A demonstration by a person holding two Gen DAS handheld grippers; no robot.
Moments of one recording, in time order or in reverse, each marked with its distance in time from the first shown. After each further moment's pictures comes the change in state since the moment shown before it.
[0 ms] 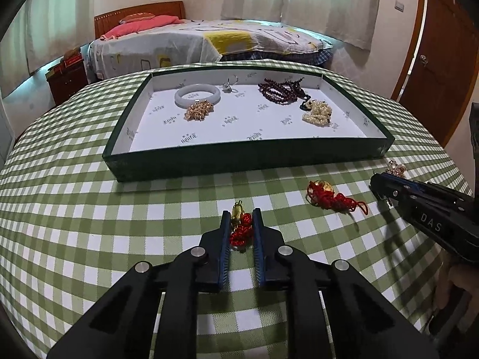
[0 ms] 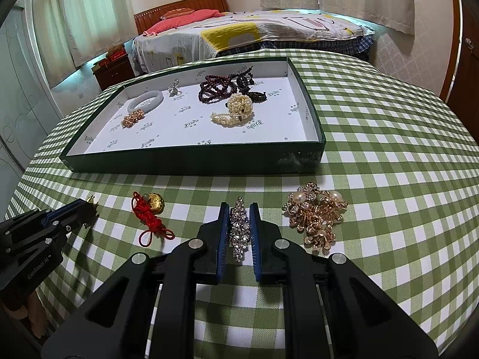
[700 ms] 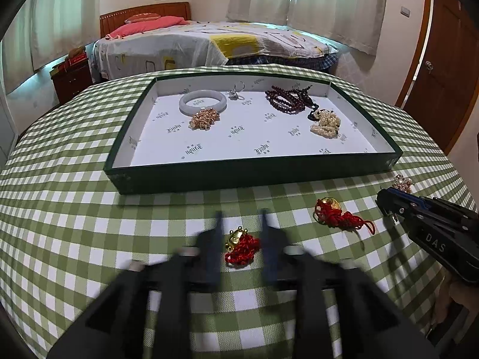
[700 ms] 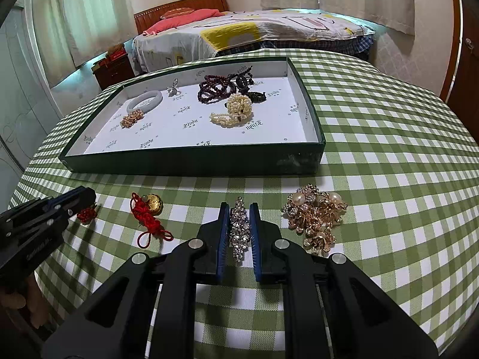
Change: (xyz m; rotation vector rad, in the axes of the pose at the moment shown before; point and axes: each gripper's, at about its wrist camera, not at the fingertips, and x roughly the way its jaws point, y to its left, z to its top) left arm 0.004 0.003 0.010 -0.026 -0.014 0.020; right arm 0.000 0.000 0.000 0.002 0.003 -0.001
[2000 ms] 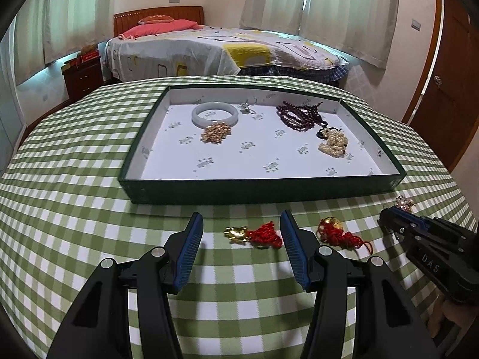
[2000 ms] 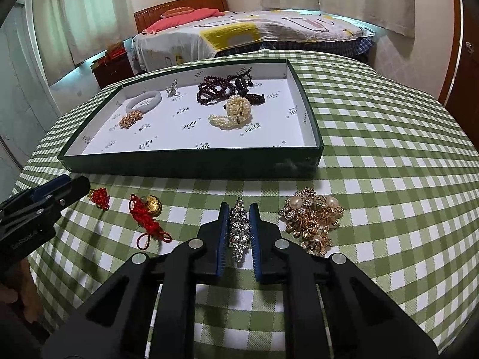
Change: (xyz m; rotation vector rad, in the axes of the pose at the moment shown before) left arm -0.002 0.004 0.011 -0.053 -0.025 0.017; right arm -0.003 0.001 0.001 -0.007 -0.001 -0.007
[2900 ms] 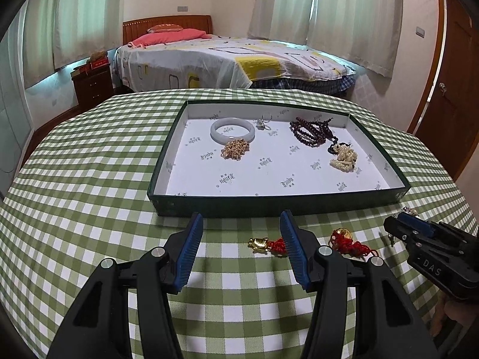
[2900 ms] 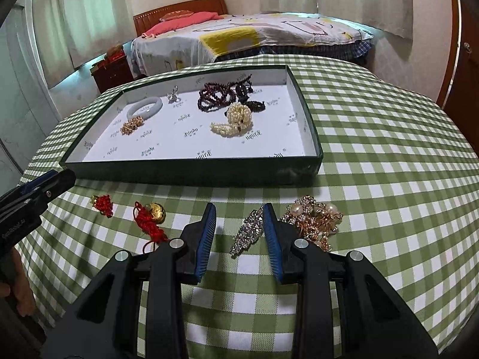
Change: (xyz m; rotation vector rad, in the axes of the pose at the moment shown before) left arm -0.016 0.016 0.005 -0.010 -0.047 0.044; right arm 0.002 0.005 0.006 -0.001 -0.012 -0.009
